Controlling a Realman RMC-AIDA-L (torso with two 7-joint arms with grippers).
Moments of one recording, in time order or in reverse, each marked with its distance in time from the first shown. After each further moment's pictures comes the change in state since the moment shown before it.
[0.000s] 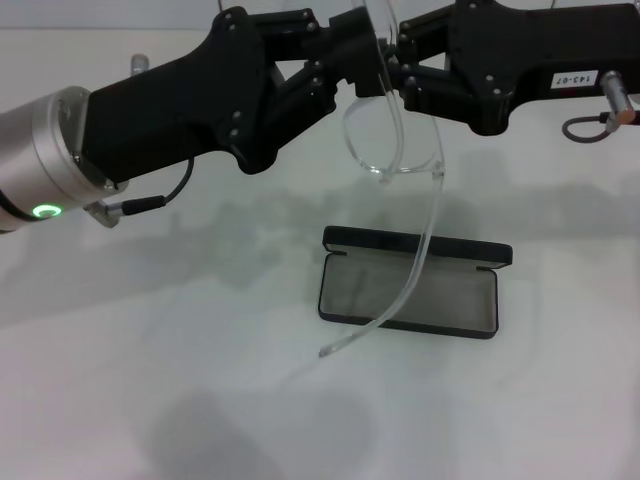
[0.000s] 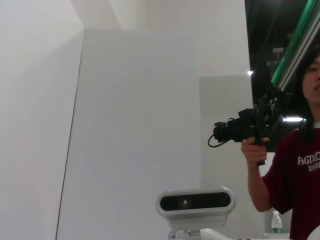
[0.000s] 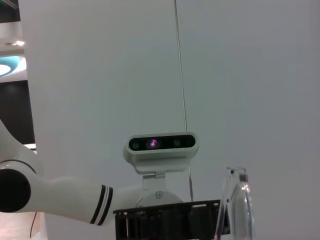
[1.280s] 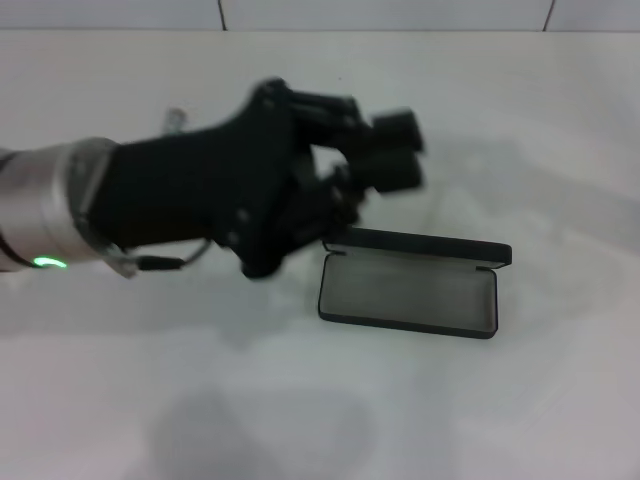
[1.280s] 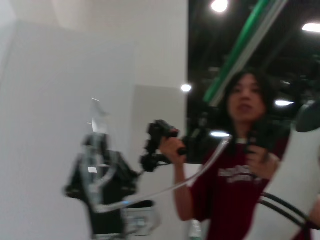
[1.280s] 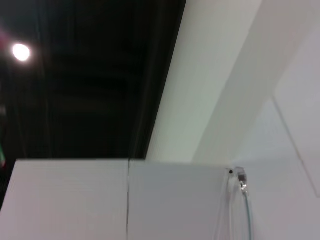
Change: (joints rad) left arm -0.018 0.005 0.145 -0.021 -0.039 0.152 -0.017; right arm -0.073 -0.013 0.337 0.313 0.572 -0.281 -0.114
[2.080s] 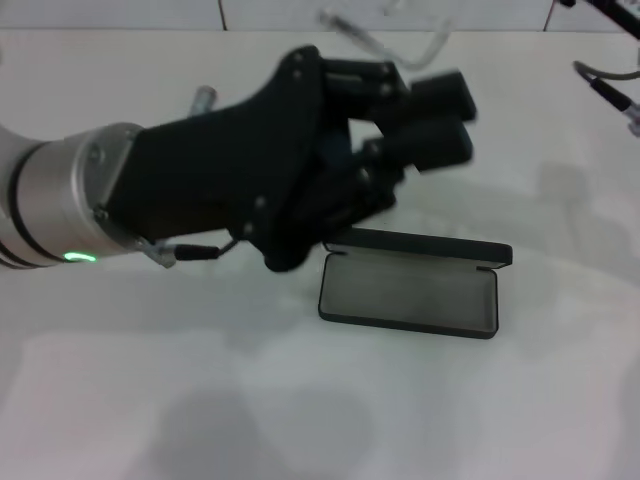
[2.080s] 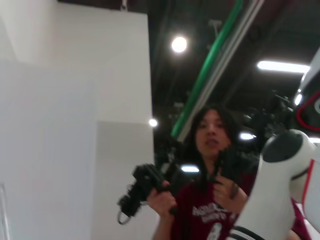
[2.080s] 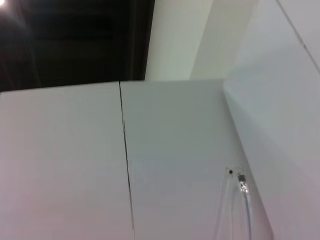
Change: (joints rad) left arm -0.021 -0.006 0.173 -0.017 -0.224 -0.001 0.069; right arm 0.139 0.017 -0.361 0.286 0.010 0.156 -0.296
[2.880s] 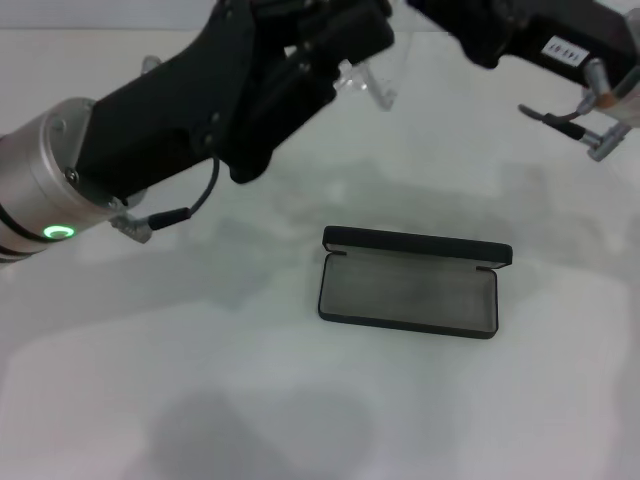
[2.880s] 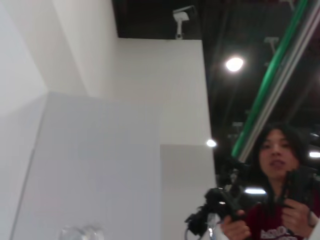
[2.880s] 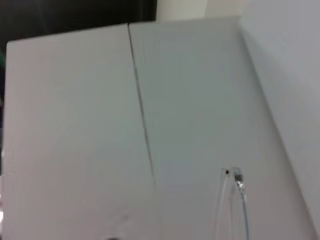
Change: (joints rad) left arm -0.003 0.004 -0.108 -0.122 -0.036 -0.025 0.039; right arm 0.021 0.000 -0.156 -0.012 0.002 0.073 -0.004
